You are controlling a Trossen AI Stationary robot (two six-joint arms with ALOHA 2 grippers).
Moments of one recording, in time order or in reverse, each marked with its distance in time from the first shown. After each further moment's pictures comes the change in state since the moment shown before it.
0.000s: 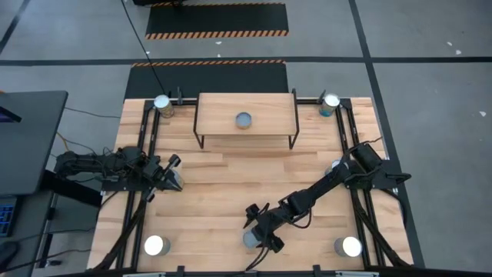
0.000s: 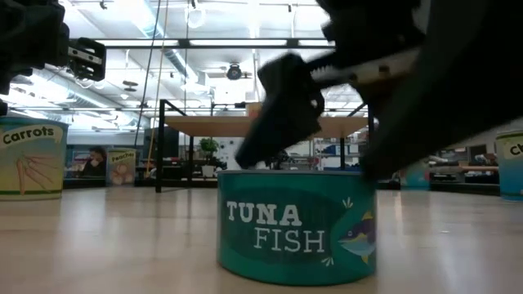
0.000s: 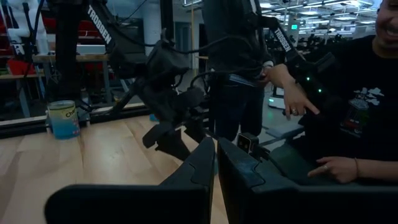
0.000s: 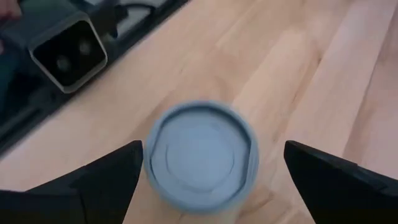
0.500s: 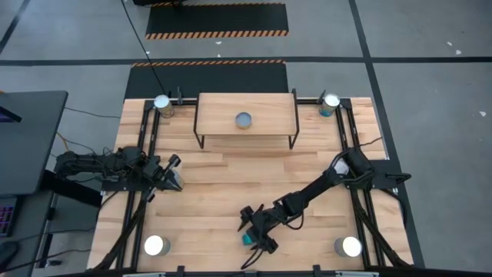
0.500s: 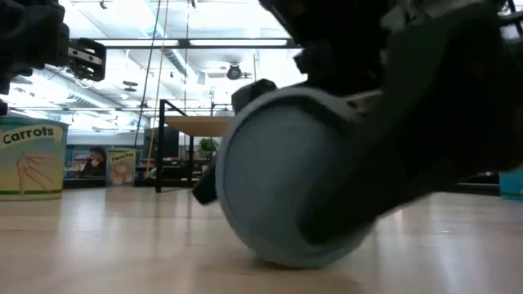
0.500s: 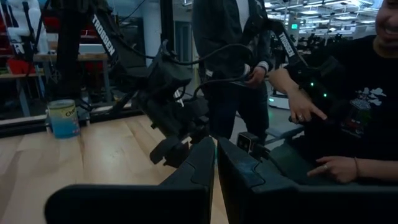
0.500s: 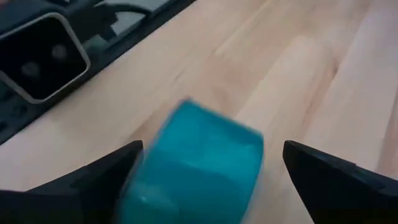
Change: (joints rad) left arm 0.000 0.000 0.000 0.002 0.000 0.000; right arm -0.021 0.103 0.050 0.120 -0.043 -0.002
